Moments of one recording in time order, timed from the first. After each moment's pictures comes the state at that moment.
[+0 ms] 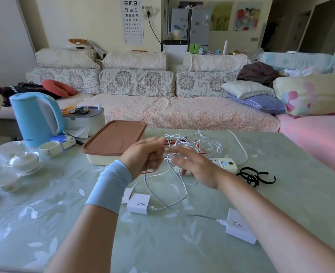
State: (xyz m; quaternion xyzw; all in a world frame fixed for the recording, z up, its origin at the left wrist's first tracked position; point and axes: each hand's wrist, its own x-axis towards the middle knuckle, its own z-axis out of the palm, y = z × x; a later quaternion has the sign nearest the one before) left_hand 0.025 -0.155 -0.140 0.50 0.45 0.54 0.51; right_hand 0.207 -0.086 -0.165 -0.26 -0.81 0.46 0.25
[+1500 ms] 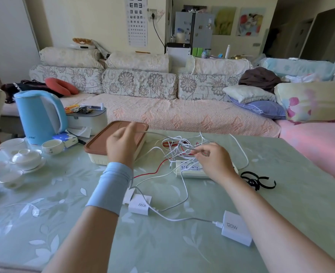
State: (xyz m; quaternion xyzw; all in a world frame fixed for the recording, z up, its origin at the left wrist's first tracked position) left_hand 0.010 -0.159 -0.133 0.30 0.51 0.79 0.19; right_hand 0.214 -0.053 -0.174 -0.47 -0.77 0.19 0.39
